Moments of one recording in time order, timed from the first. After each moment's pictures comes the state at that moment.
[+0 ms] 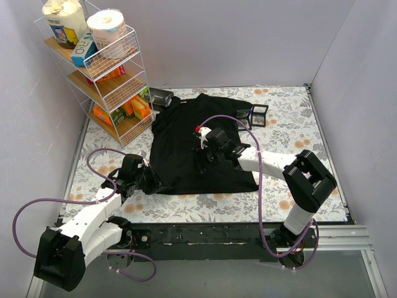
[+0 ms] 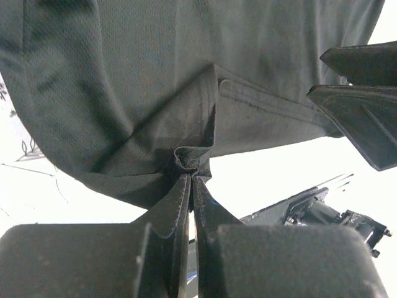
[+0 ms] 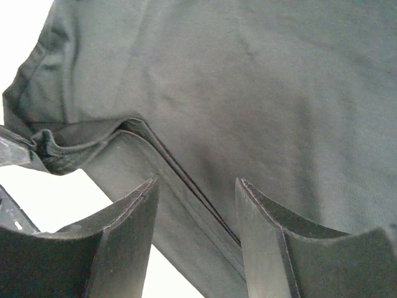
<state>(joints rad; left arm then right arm) -0.35 0.92 0.43 -0.36 0.31 -0.87 0.82 1.69 1.02 -0.11 -0.20 0.31</state>
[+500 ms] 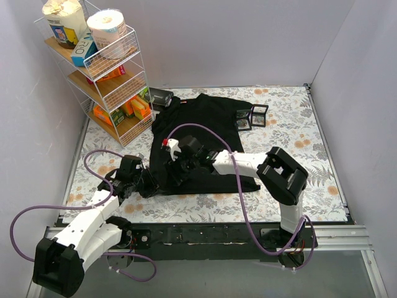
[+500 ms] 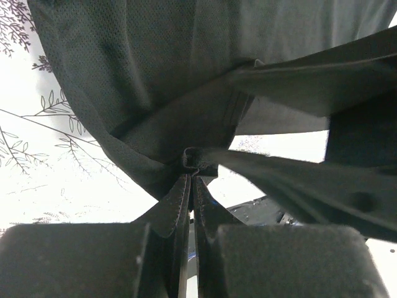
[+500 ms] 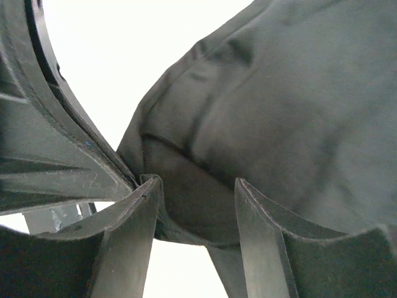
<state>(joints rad) -0.35 0.87 0.47 -0.53 0.31 -0.89 0.98 1.89 1.22 -0.03 -0.41 0.24</state>
